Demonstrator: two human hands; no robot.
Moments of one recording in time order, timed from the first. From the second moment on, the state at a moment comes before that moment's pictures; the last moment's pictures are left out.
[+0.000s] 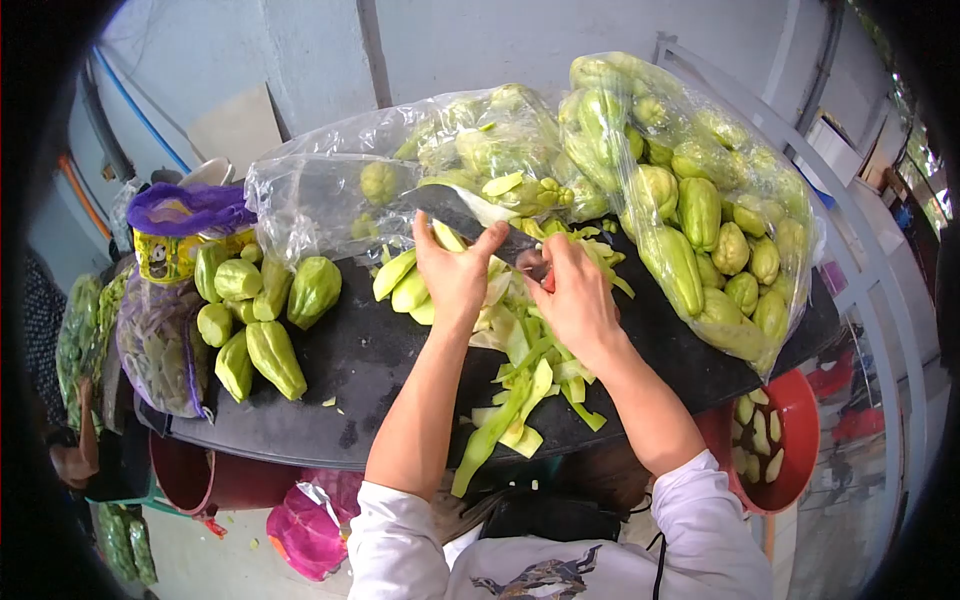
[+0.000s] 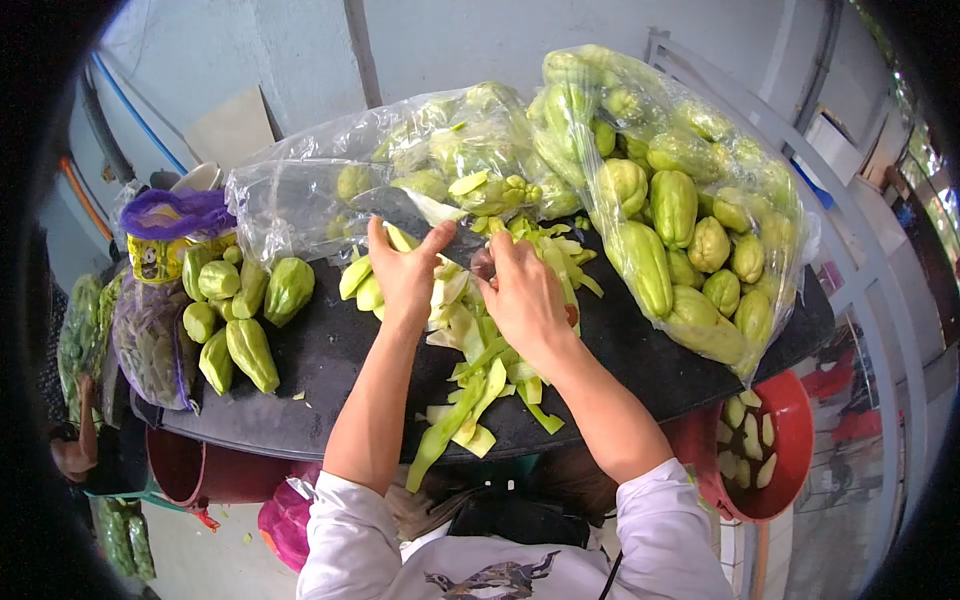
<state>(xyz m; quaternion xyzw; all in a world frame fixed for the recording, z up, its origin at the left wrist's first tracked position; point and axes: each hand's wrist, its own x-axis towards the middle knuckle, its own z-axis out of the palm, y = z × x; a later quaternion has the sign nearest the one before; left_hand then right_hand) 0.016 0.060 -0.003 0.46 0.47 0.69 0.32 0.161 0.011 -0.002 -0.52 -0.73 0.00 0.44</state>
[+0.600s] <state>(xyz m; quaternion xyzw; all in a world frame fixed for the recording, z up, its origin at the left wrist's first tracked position) -0.034 0.087 0.008 0.19 0.25 0.66 0.68 0.172 0.010 0.012 -0.56 -0.70 0.16 0.42</state>
